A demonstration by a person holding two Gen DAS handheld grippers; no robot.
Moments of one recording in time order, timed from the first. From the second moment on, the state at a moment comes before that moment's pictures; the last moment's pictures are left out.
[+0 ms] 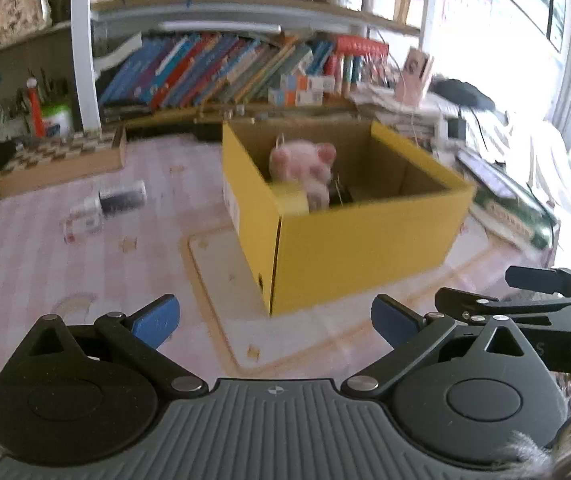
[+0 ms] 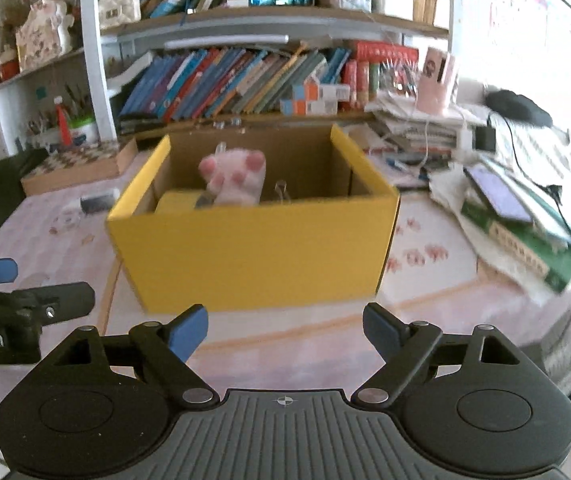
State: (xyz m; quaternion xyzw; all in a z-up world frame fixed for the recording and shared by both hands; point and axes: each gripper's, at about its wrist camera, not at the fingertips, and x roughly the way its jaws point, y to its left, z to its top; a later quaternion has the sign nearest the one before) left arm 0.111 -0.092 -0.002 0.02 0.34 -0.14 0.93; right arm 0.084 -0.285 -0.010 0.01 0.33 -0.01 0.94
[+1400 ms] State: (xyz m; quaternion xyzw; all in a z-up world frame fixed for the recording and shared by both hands) left arm 0.052 0.062 -0.032 0.00 0.40 -0.10 0.91; right arm 0.029 -0.132 -0.032 -0.01 0.40 0.03 0.92
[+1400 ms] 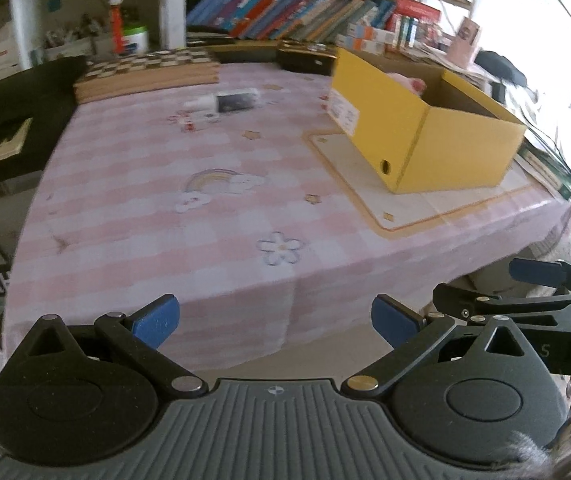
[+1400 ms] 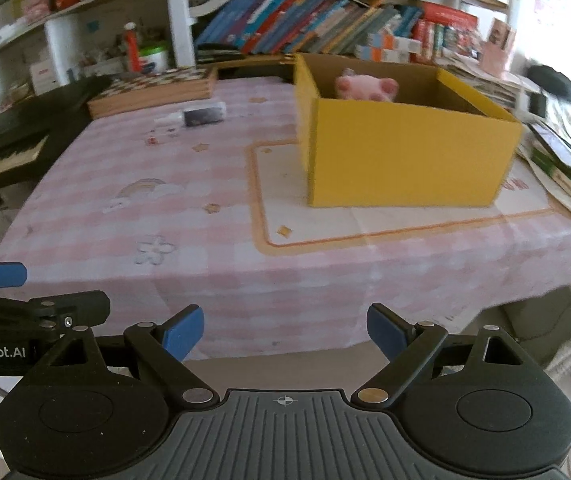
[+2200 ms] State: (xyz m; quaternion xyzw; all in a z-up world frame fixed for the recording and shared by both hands) left arm 0.067 0.136 -0.027 -0.05 0.38 0.00 0.92; right arm 0.074 -0.055 -0.027 -0.06 0.38 0.13 0.91
